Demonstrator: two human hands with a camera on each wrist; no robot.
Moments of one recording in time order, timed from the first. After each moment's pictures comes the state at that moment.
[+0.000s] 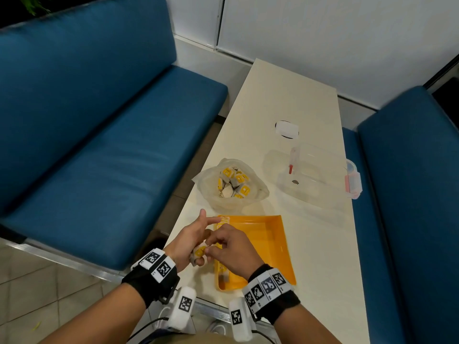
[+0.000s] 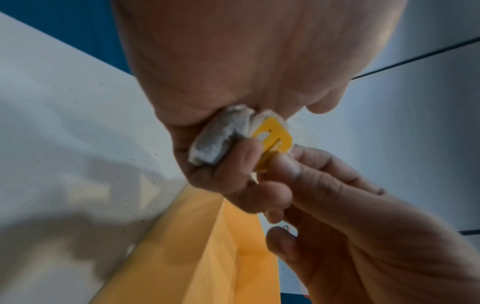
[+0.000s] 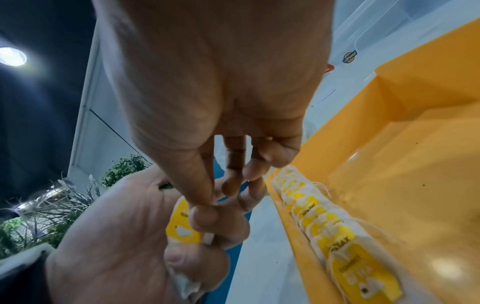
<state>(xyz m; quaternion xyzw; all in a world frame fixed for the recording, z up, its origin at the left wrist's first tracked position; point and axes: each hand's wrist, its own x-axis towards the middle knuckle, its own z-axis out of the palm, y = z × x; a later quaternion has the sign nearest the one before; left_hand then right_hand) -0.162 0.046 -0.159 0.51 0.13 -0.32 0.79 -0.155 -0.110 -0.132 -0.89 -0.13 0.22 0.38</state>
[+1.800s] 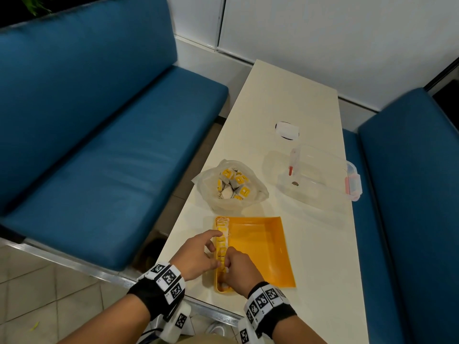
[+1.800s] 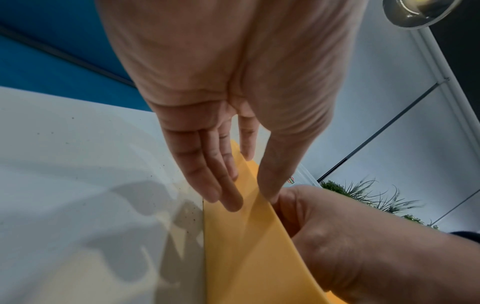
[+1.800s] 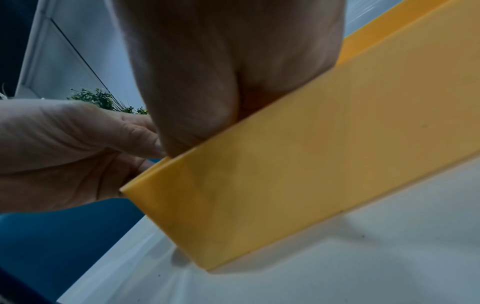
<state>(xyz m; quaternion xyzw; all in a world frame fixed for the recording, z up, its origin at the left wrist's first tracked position) -0.175 0.032 -0.198 0.82 0.02 -0.22 0.53 -0.173 -0.137 -0.182 -0.92 -0.04 0.32 0.23</state>
